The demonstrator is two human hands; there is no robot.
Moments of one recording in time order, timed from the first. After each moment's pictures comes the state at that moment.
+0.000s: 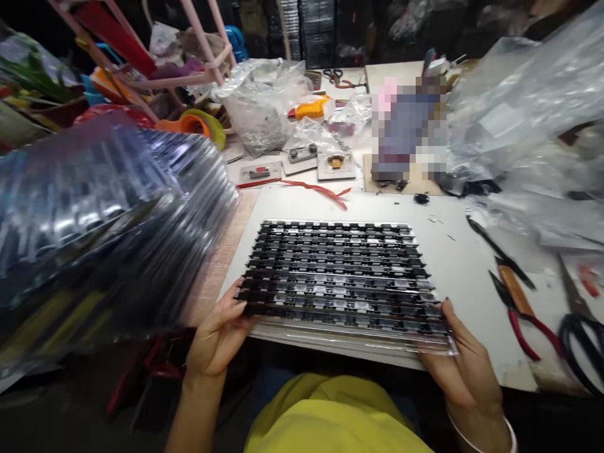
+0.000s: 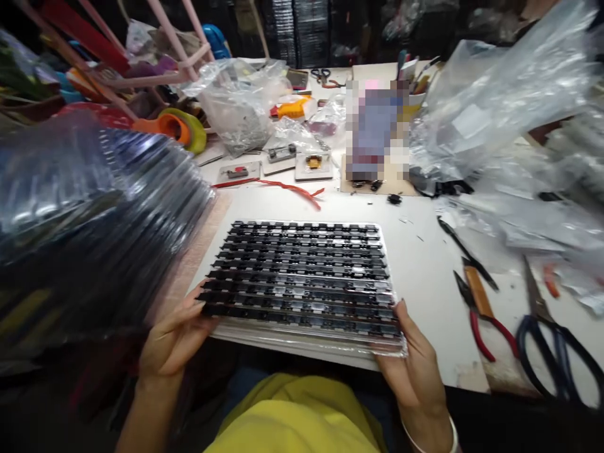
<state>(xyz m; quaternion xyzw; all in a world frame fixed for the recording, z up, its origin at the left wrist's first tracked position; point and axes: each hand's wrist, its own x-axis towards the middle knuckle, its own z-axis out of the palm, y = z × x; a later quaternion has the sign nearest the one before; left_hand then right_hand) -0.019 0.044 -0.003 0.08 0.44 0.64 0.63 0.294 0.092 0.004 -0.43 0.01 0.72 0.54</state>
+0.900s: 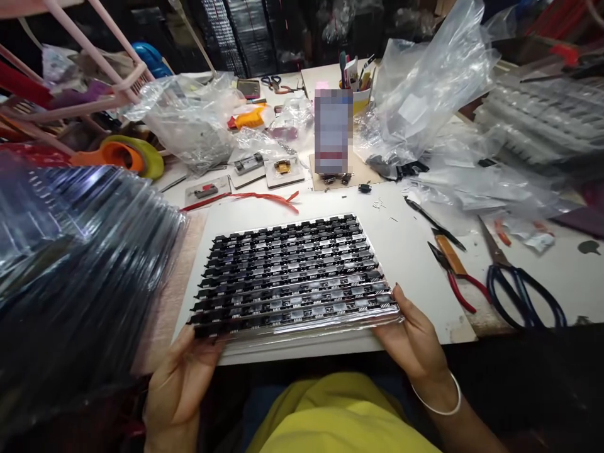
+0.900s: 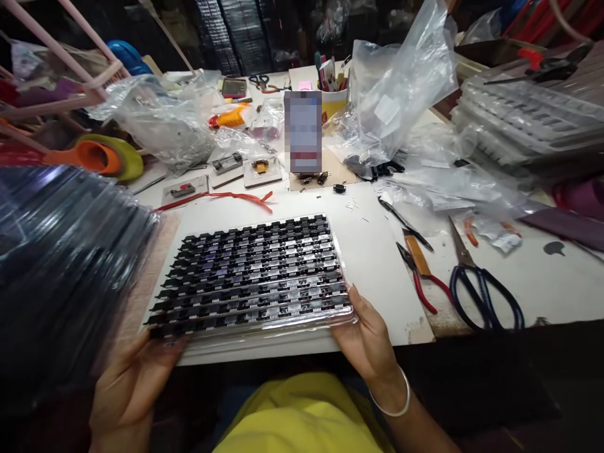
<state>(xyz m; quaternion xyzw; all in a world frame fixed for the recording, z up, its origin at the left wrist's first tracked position) -0.008 0.053 -0.008 -0.01 0.47 0.68 0.57 0.301 0.088 -0.008 -0.30 -0.08 0.77 0.56</state>
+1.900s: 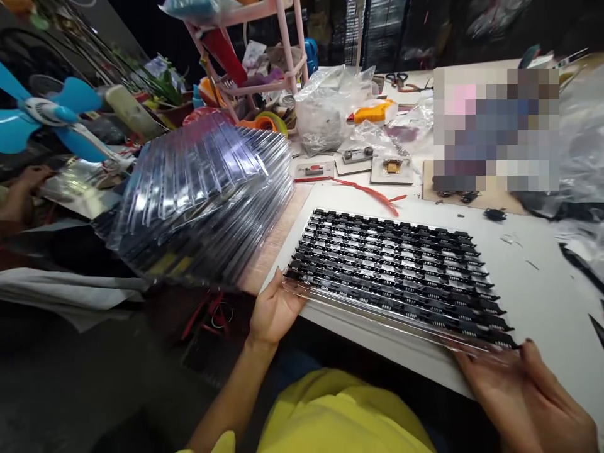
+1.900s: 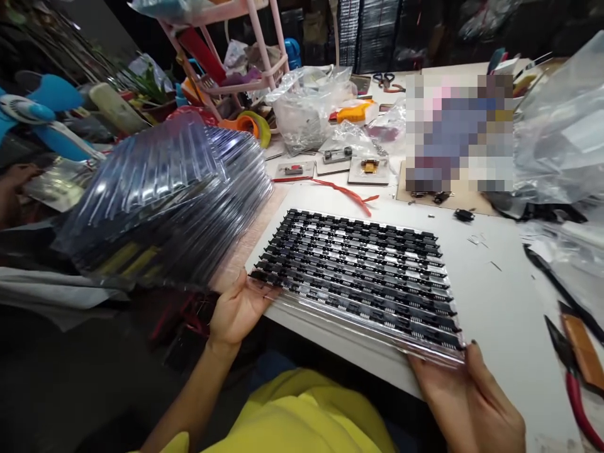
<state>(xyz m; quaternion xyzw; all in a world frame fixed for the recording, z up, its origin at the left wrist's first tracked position) -0.007 0.039 -0.013 -0.01 0.31 0.71 0.63 0.292 0.077 -0.001 -0.48 -0.15 0.66 0.55</state>
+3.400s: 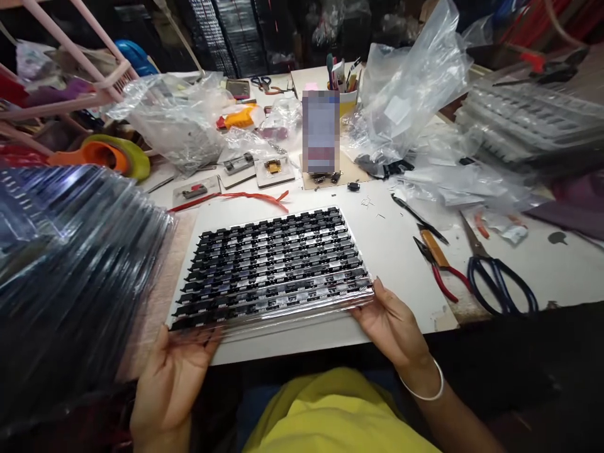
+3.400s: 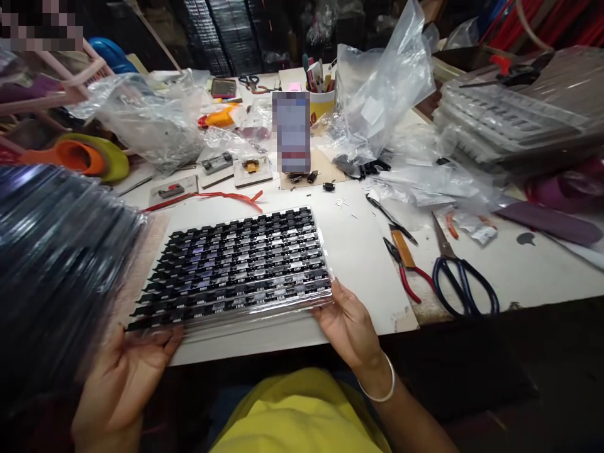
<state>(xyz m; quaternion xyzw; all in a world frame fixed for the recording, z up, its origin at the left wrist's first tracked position) -0.006 0.055 -0.005 -0.02 0.45 0.68 0.58 0.298 0.090 -0.007 -0.32 -0.14 0.76 0.55</state>
